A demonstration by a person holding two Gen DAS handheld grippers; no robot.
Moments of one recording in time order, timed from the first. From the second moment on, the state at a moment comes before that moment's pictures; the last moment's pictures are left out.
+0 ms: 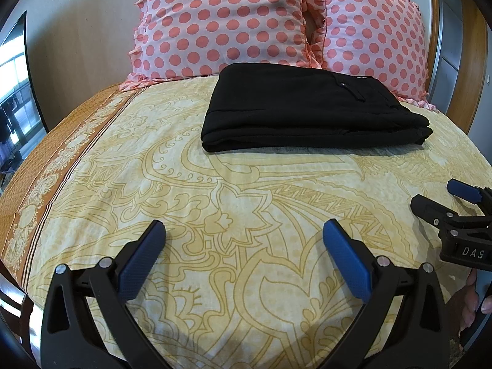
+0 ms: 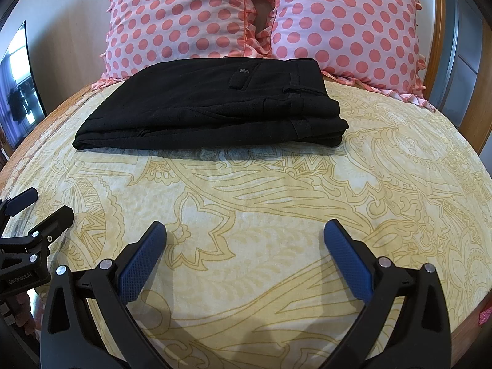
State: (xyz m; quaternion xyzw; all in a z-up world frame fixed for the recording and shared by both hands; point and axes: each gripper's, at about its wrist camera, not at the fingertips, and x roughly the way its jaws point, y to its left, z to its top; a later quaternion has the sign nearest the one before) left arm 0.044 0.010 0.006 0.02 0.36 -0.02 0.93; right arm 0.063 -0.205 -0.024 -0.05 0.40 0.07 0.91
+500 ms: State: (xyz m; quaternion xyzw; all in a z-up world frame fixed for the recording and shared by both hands) left arm 0.043 0.010 0.006 0.02 0.35 -0.02 0.94; right arm 0.062 -0.205 -0.024 -0.05 0.40 0.07 0.91
